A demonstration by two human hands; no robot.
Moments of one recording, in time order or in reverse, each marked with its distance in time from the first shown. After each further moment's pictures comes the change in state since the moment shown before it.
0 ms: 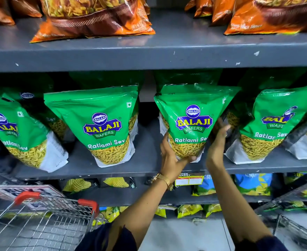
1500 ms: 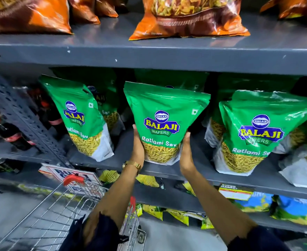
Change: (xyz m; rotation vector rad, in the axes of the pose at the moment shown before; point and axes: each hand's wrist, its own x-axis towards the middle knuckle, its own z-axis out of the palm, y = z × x) left_hand 0.027 0.013 -0.220 -0.505 0.272 -0.260; right_hand -0.081 0.088 0.168 -0.074 -0.491 0.300
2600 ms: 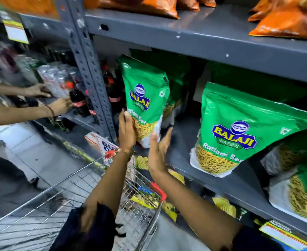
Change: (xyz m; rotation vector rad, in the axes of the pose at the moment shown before) left_hand 0.000 0.053 -0.175 0.383 0.641 0.339; right_hand -0.057 0.019 0.204 -0.169 -0.158 0.031
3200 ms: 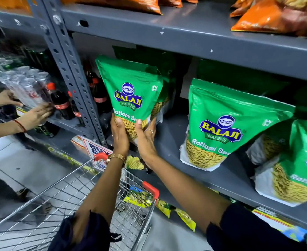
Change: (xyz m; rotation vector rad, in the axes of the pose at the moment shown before) left_hand -0.014 -0.017 0.009 -0.022 -0.068 -0.025; right_hand 0.031 -0.010 0.002 -0.156 -0.097 0.055
